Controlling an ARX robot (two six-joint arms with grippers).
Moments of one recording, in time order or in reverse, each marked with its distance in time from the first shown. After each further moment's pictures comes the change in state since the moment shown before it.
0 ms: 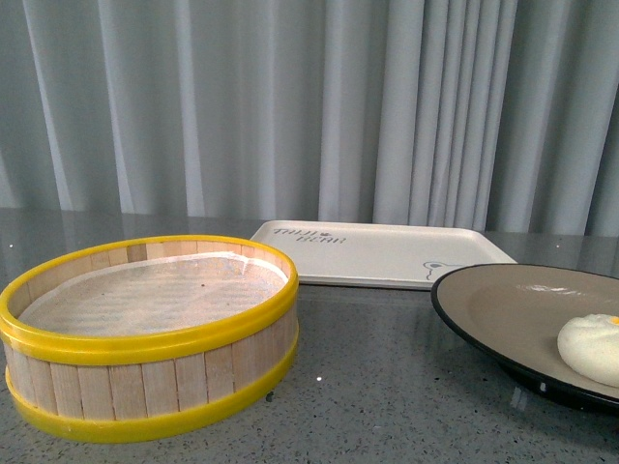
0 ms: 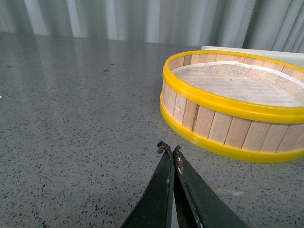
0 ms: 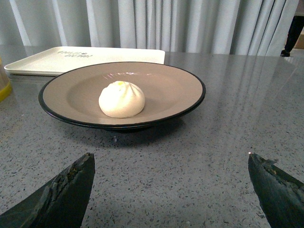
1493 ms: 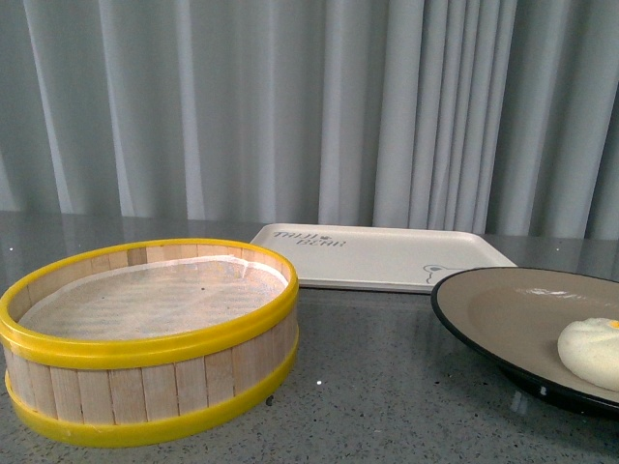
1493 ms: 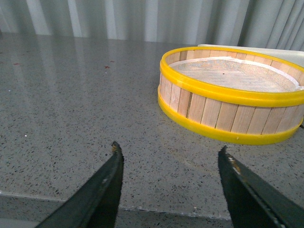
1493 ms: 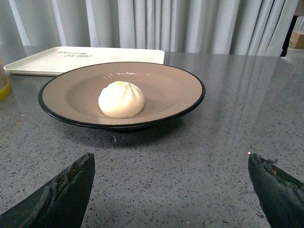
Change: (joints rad) left arm 0.000 -0.422 0.000 -0.425 0.001 0.000; right arm 0.000 0.000 0.000 0.000 0.000 0.000
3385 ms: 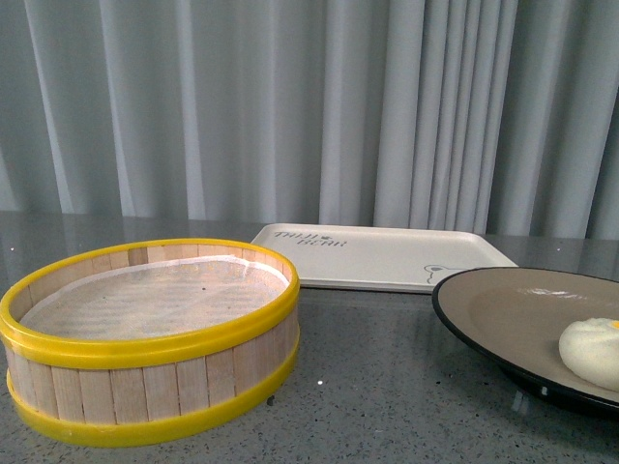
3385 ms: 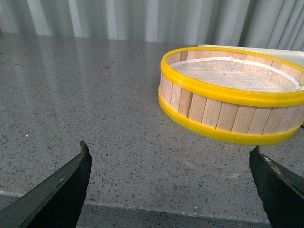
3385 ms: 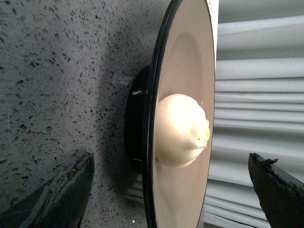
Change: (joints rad) left arm 0.000 0.000 0.000 0.000 0.000 0.000; right arm -0.018 1.044 0.380 0.338 -0.333 -1.514
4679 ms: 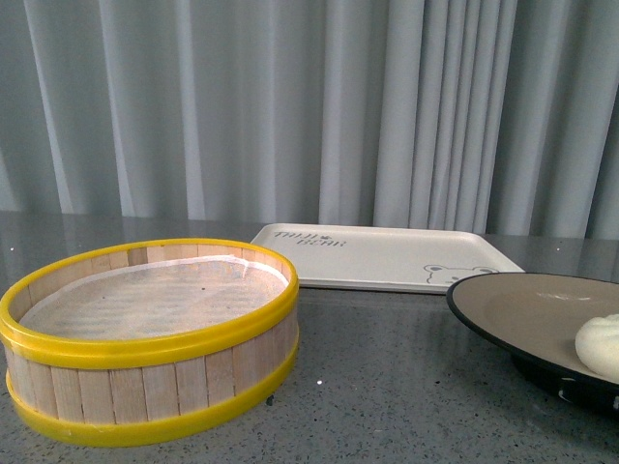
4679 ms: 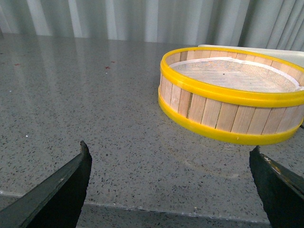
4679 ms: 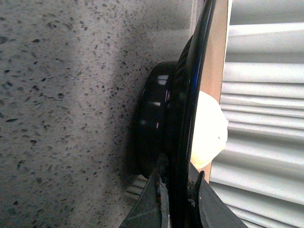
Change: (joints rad) left arm 0.000 0.000 0.000 0.000 0.000 0.000; right arm -0.061 0.012 0.035 -0.061 -0.069 -0.097
